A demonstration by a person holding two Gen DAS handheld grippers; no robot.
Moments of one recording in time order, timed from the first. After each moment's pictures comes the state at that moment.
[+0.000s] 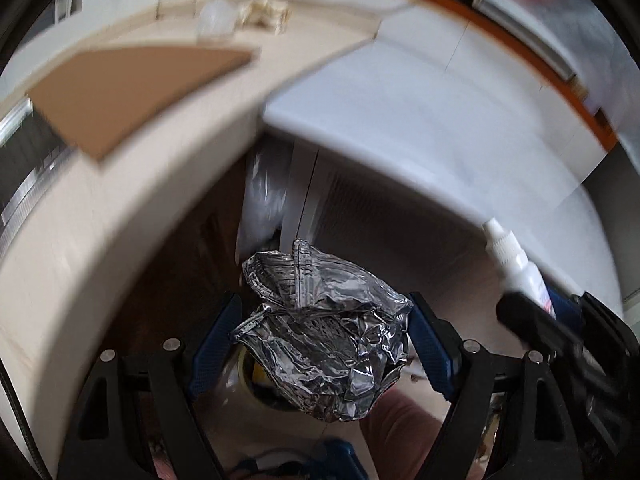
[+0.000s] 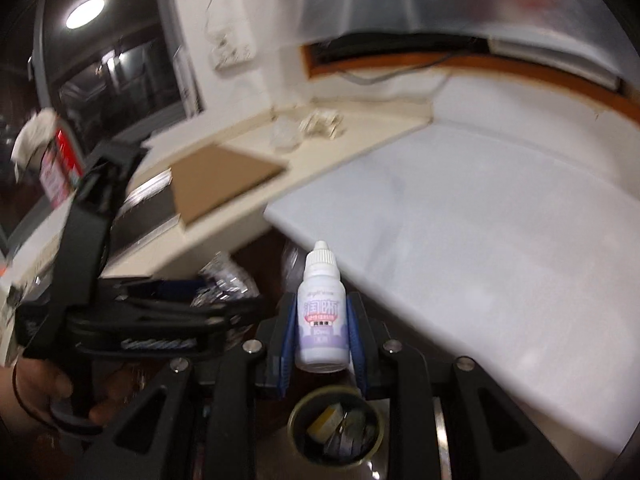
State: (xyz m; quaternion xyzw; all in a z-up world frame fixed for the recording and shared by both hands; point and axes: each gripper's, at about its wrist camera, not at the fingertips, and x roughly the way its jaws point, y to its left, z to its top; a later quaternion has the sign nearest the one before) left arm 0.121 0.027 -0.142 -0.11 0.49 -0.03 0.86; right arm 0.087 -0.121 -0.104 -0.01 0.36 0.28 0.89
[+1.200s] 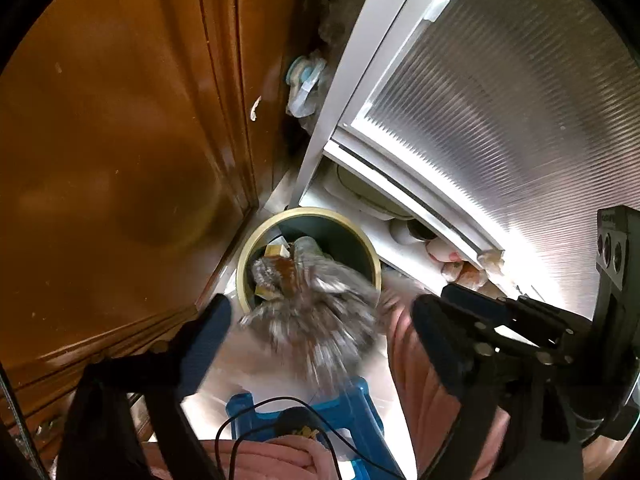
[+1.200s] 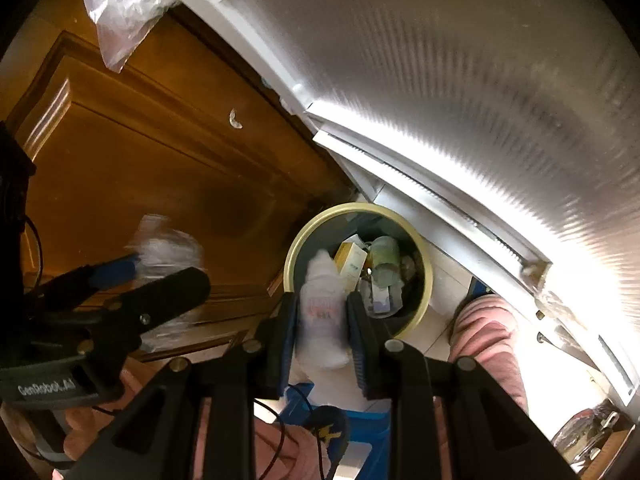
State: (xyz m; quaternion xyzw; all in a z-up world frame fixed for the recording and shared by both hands) left arm 0.129 0.039 -0.345 -0.14 0.64 -0.01 0.75; right arm 0.136 -0.098 -0.360 0.06 0.66 0.23 0.72
